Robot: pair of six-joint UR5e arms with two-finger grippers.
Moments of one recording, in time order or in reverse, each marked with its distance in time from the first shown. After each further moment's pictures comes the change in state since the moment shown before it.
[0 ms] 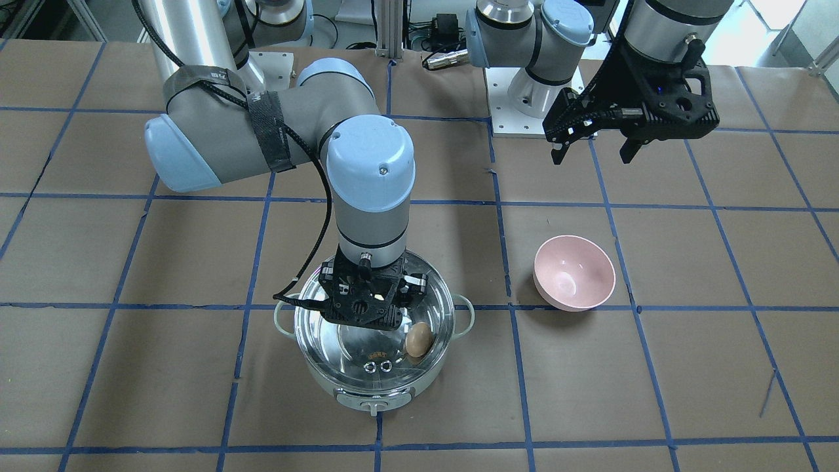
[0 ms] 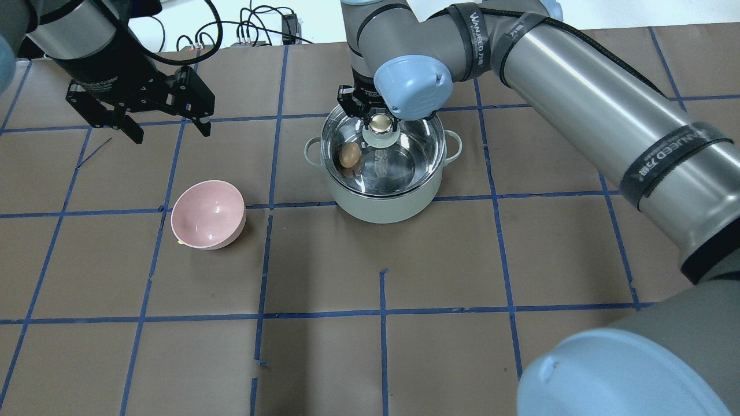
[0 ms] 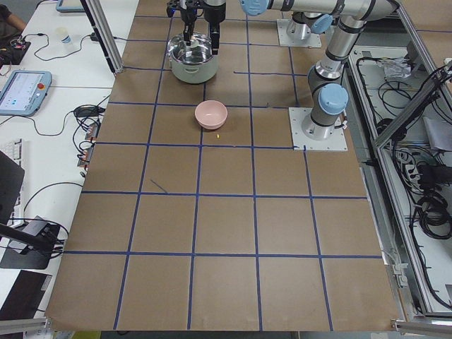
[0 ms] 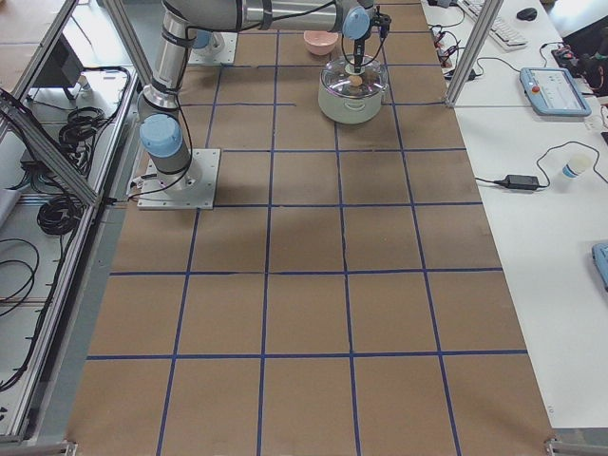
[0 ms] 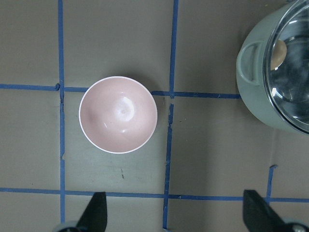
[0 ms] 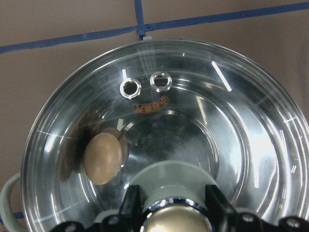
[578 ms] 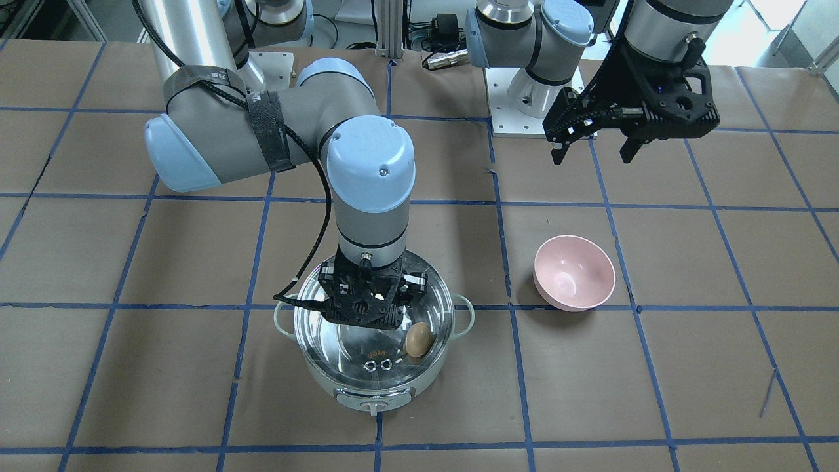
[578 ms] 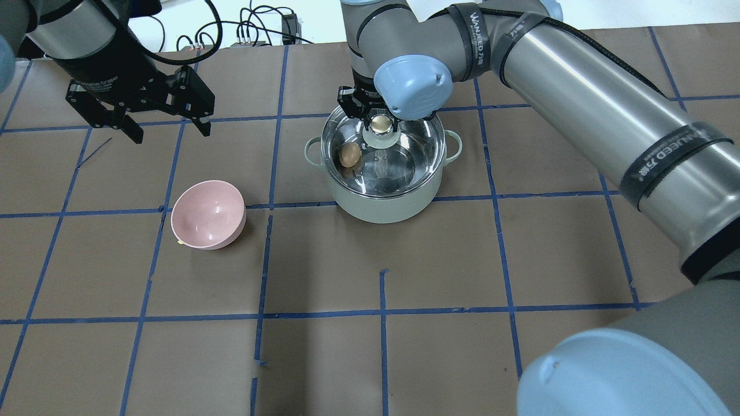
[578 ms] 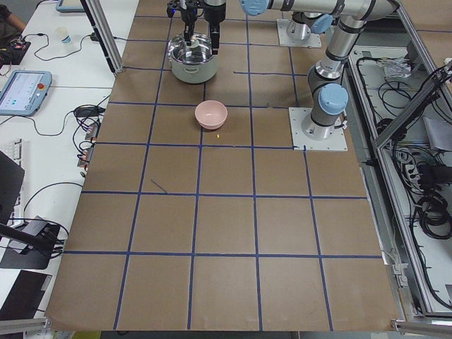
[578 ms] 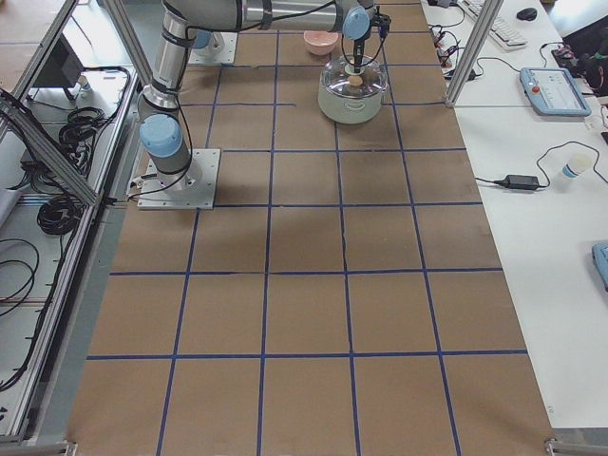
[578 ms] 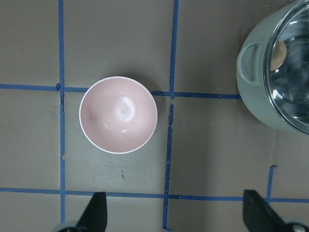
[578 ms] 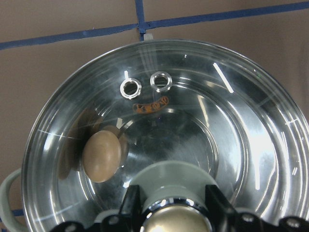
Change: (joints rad) left arm -0.001 0.000 0.000 0.000 0.001 -0.001; right arm 0.000 0.000 0.000 0.005 0.001 -0.009
